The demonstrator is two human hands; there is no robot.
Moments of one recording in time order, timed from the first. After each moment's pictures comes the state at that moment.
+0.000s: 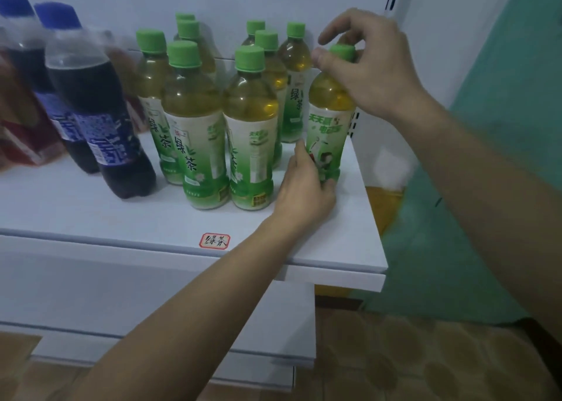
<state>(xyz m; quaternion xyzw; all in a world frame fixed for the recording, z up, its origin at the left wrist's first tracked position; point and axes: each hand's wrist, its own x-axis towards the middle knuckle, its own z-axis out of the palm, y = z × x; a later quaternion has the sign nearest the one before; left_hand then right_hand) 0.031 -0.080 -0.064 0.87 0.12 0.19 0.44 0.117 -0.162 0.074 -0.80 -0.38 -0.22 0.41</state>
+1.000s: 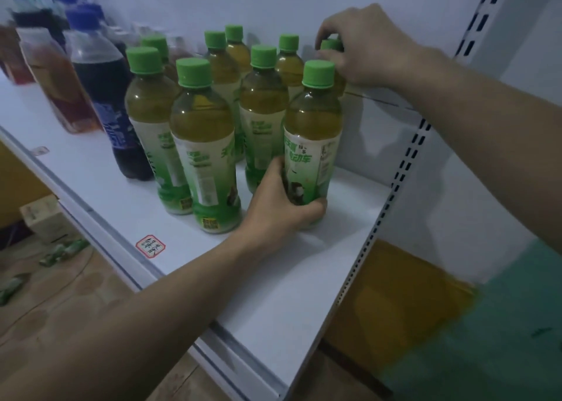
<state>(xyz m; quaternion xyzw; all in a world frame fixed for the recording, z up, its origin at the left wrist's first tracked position) 0.076 -0.080 -0.071 0.74 0.26 0.33 0.52 0.276 -0.077 0.107 -0.74 -0.63 -0.19 0.17</state>
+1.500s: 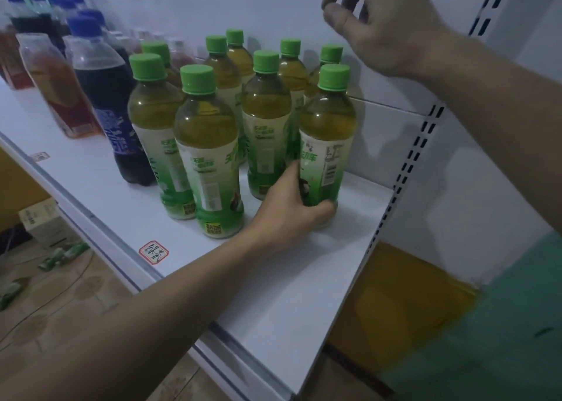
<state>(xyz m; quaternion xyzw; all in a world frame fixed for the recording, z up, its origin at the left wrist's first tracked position) 0.085 -0.073 -0.067 0.79 0.22 0.27 0.50 0.265 -0.107 0.124 -0.66 -0.66 -0.25 0.27</state>
